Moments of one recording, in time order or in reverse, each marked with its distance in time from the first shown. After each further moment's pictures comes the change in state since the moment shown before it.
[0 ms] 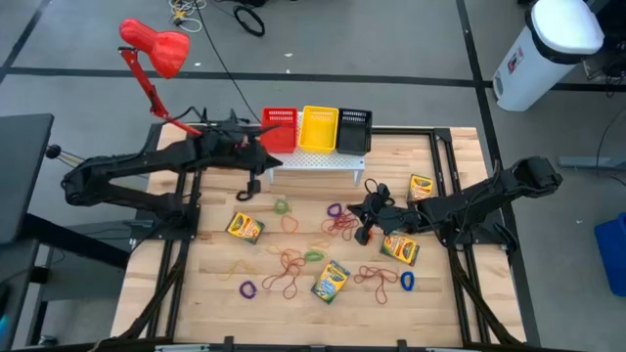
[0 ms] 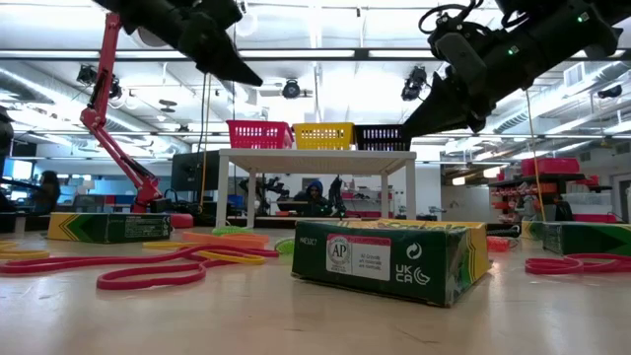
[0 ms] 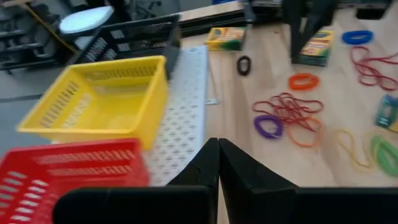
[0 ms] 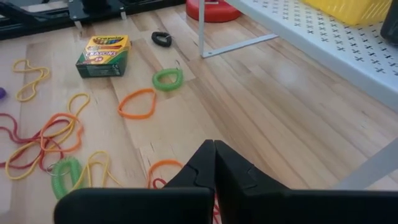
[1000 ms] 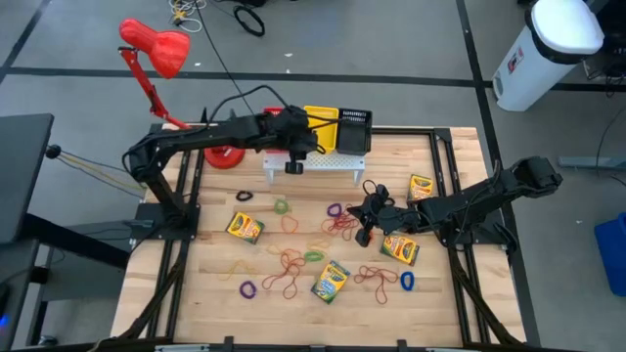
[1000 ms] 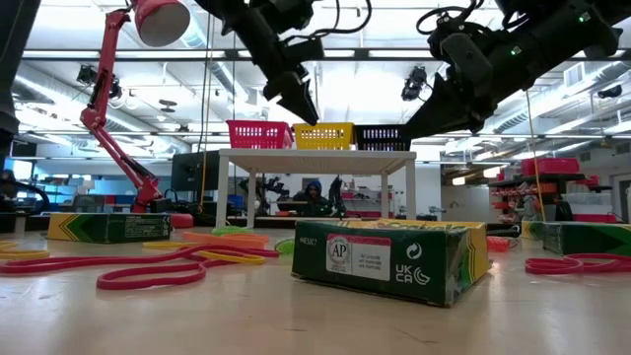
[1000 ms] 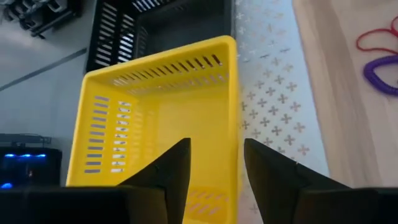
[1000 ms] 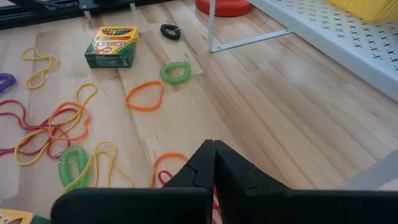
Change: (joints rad) left arm -0.013 0.601 0.592 -0.292 -0.299 0.275; right arm 0.000 0.000 0.000 -0.010 -0.036 -0.026
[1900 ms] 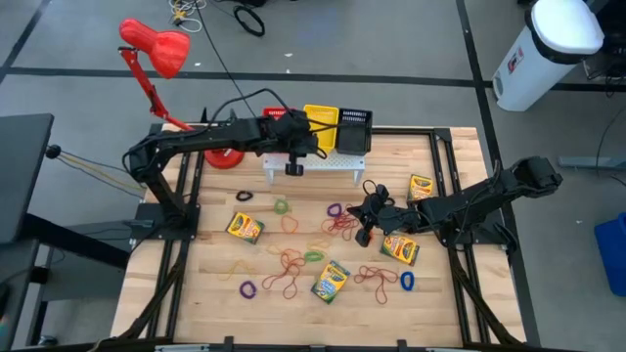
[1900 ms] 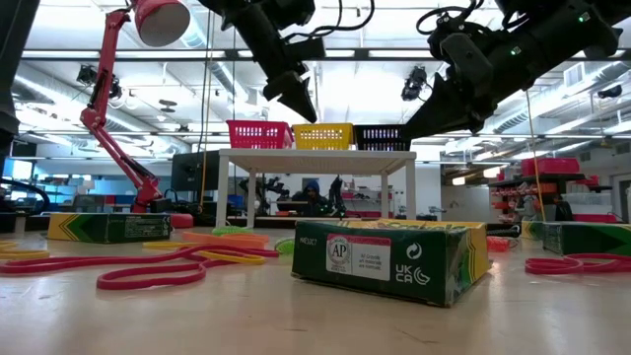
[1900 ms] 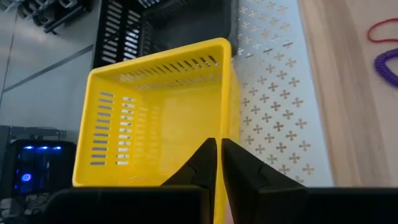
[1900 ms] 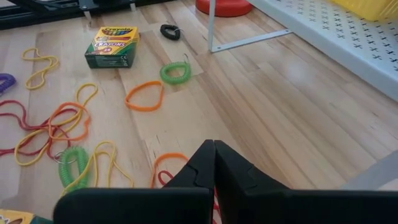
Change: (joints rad) left arm -0.028 -0.003 0.000 -0.005 -0.082 -0.009; right arm 0.000 0.000 0.000 0.001 0.000 0.000
